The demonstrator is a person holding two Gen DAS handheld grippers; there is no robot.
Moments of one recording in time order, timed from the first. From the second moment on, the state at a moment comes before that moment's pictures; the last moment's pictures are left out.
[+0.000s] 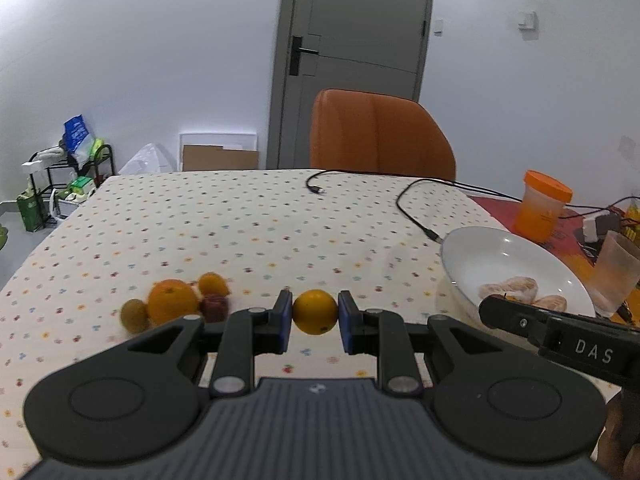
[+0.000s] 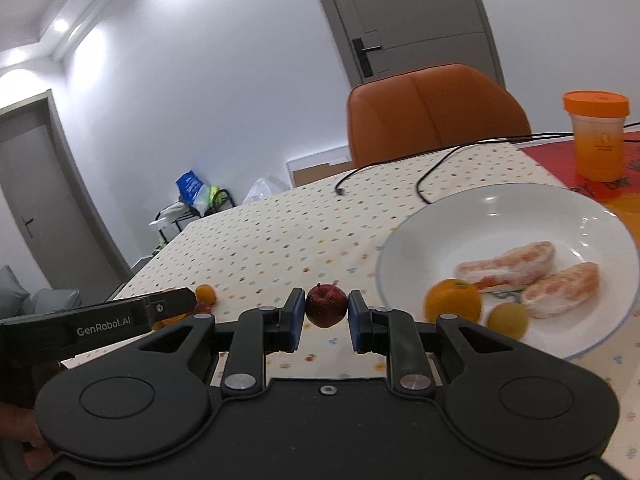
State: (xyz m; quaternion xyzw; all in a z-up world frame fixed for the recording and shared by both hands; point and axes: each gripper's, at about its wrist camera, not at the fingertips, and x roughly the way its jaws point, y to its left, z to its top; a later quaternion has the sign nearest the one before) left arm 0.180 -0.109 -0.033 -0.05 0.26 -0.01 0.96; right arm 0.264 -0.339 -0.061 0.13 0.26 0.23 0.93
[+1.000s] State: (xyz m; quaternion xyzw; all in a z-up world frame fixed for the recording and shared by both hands) left arm 0.232 -0.205 -0.039 0.00 0.27 -0.09 0.96; right arm 0.283 -0.443 -0.080 0.17 0.24 0.12 0.95
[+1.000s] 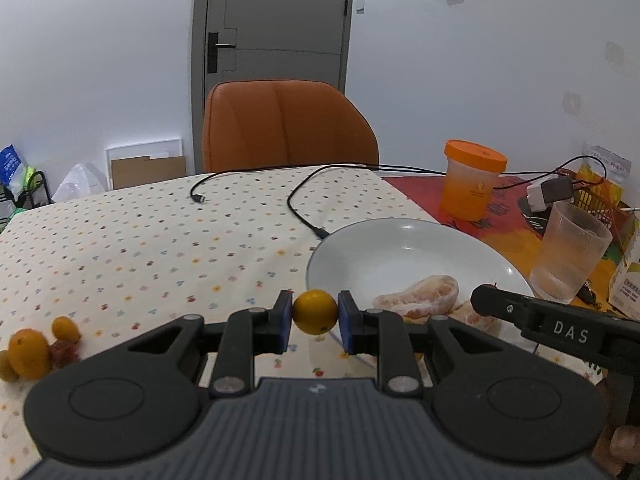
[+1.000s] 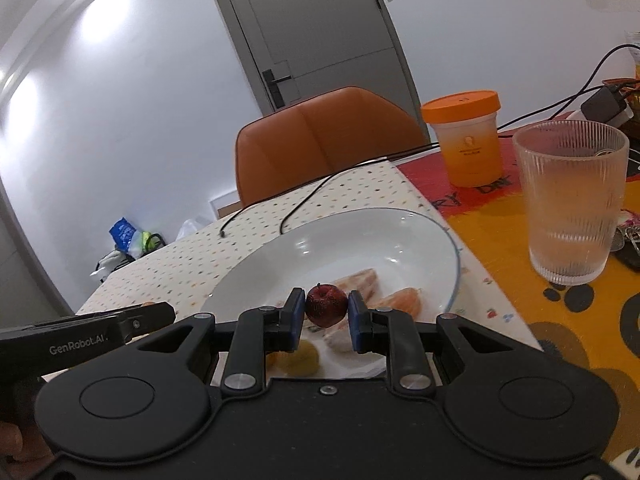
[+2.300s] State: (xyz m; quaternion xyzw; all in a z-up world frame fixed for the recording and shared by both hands) left arm 0.215 -0.177 -0.029 -0.02 0.28 -0.07 0.96; right arm 0.277 -0.438 -0.077 0.17 0.25 0.11 0.95
